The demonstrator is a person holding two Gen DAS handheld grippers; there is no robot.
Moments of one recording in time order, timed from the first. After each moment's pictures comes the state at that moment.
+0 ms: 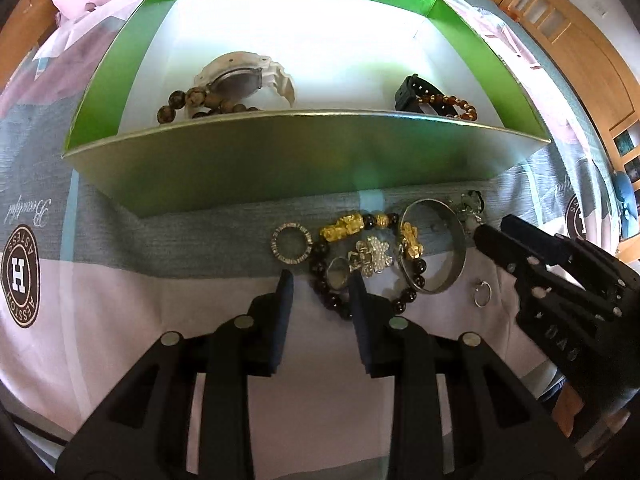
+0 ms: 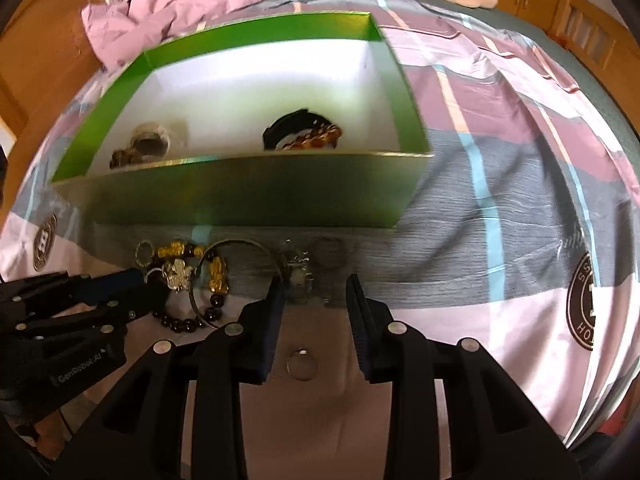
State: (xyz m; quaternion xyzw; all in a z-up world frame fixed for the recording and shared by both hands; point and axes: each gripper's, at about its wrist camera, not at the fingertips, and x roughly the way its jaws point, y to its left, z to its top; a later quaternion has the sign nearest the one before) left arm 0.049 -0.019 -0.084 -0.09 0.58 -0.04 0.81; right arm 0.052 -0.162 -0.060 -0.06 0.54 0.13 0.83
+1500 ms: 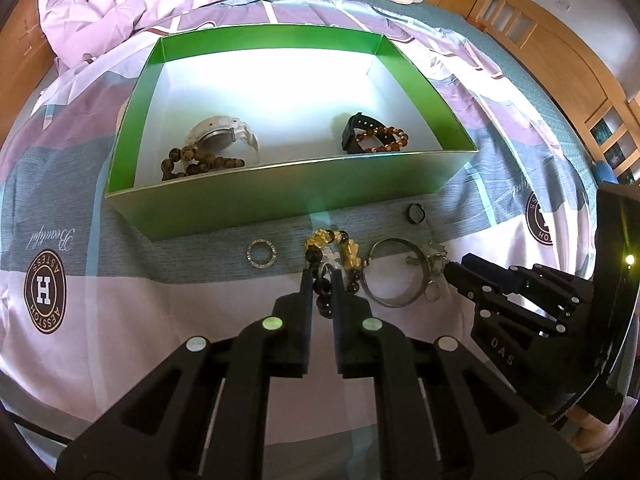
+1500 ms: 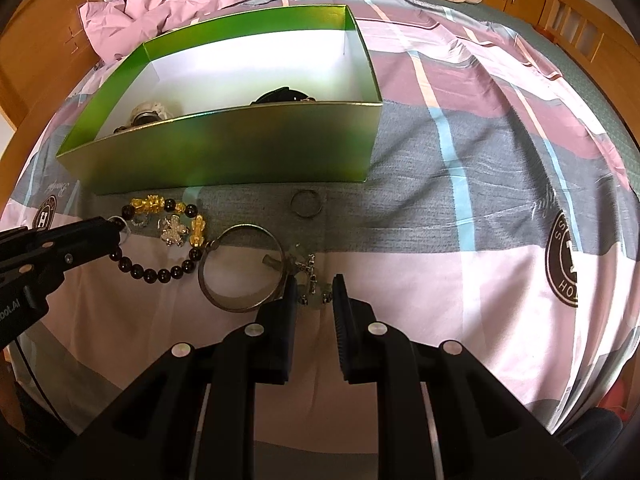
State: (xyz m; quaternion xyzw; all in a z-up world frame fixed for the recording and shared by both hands) left arm 0.025 -0.032 -0.032 -0.07 0.53 -0.07 0.84; right arm 0.019 -0.187 -0.053 -0.05 0.54 0.11 0.83
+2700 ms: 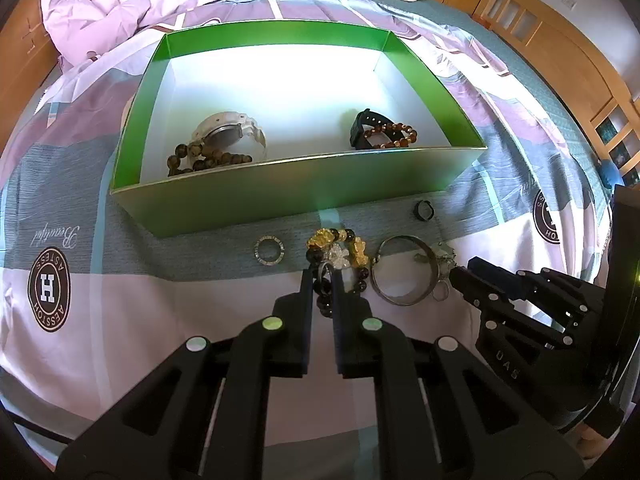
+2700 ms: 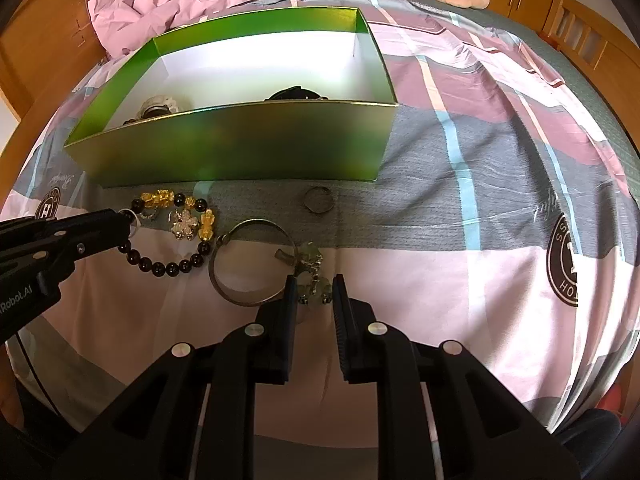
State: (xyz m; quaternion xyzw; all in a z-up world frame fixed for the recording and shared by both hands) left arm 0.026 -0.030 -0.035 -0.06 0.53 -0.06 0.84; right arm 0.012 -0.181 -0.052 -0.06 0.53 0.12 0.84
